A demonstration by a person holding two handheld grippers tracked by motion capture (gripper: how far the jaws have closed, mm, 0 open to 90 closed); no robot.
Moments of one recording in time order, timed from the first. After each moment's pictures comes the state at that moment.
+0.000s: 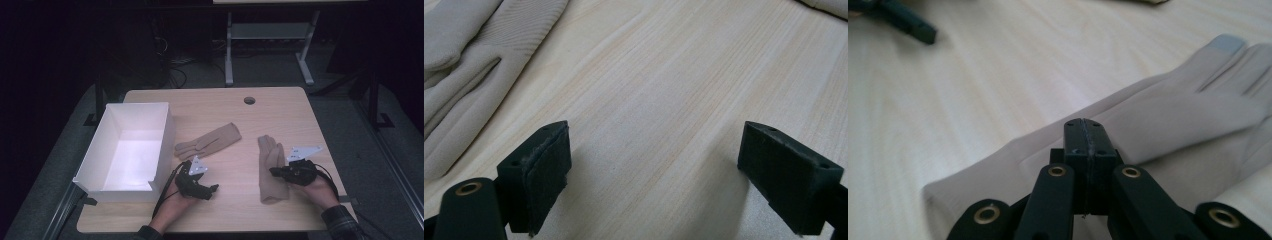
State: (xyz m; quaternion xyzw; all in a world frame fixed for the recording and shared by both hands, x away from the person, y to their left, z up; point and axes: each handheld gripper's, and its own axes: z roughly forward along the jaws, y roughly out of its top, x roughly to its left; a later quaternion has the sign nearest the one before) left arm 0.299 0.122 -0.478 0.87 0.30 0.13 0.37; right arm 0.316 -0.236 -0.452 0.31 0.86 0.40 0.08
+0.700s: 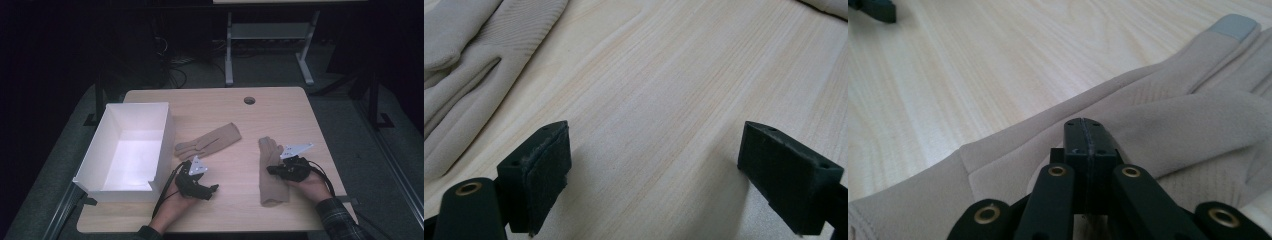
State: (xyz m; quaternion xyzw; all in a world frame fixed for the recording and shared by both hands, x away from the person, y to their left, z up) left arm 0.299 0.121 -0.478 0.87 0.30 0.13 0.37; right arm 0.330 -0.230 -0.469 0.31 0.87 0.37 0.07
